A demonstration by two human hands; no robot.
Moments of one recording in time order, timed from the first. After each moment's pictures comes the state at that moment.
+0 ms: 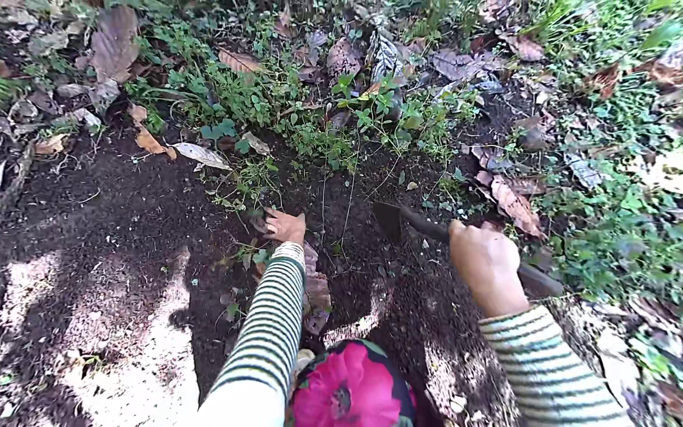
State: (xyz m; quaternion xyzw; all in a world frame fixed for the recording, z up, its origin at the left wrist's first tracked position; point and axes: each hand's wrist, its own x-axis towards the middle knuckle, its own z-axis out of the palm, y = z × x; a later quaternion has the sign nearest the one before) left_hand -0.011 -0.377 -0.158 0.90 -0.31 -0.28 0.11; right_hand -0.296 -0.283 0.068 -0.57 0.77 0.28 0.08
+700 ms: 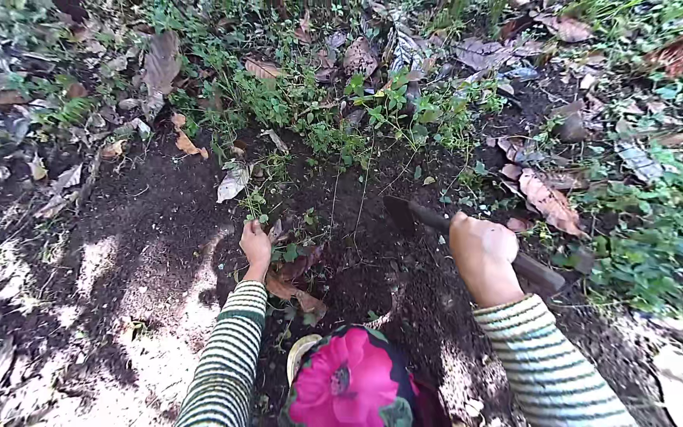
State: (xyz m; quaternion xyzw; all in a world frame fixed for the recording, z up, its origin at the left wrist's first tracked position) left_hand 0.080 -0.275 -0.104 0.85 -0.34 -0.23 0.33; right_hand -0.292 -0.278 0.060 -0.57 0.77 0.29 0.08
